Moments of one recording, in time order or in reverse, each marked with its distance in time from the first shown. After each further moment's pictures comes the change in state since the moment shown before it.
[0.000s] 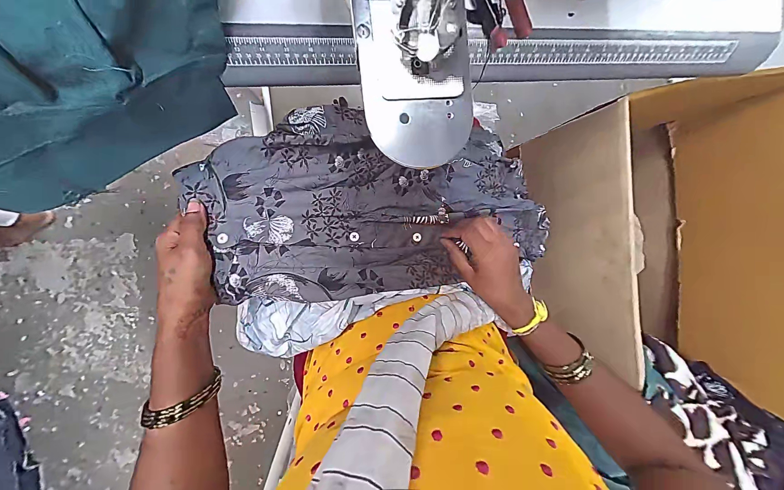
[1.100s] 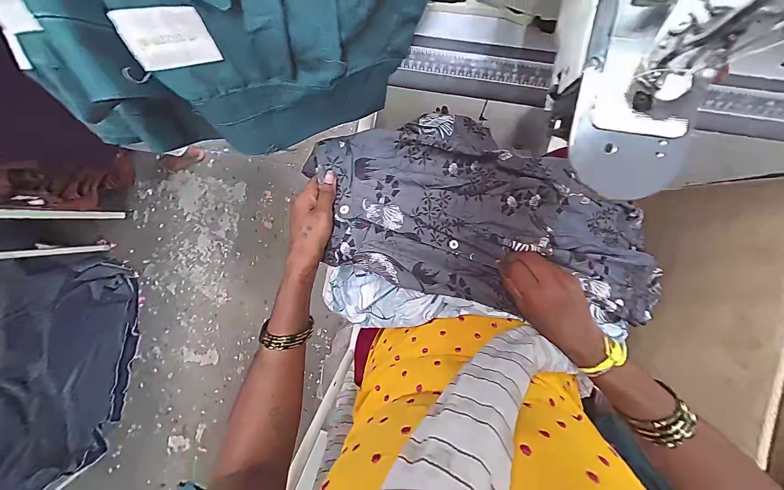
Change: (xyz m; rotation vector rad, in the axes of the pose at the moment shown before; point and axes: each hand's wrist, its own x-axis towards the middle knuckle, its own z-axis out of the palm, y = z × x) left_hand -0.015 -0.002 -0.011 0.087 -0.002 0.063; right_hand 0.024 -0.027 0.019 -0.099 -0.122 -0.420
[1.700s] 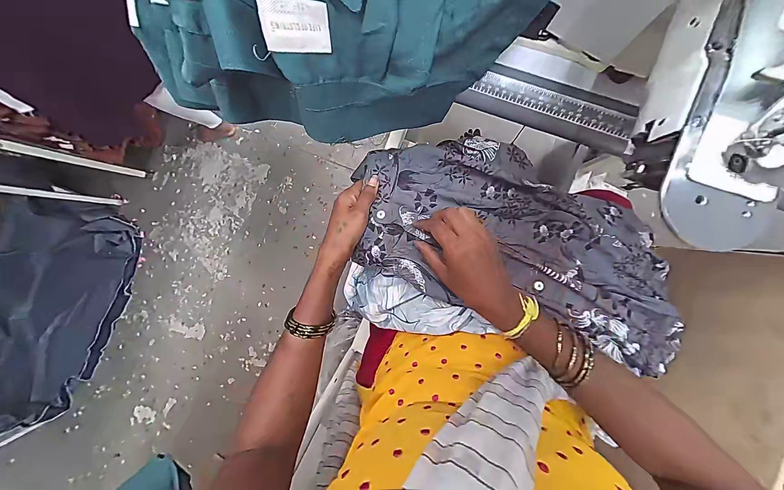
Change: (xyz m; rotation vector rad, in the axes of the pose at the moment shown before) left_hand -0.006 -0.009 -0.011 -0.151 -0.056 -0.065; right_hand 0.135 -0.086 0.042 0.294 -0.047 -0.102
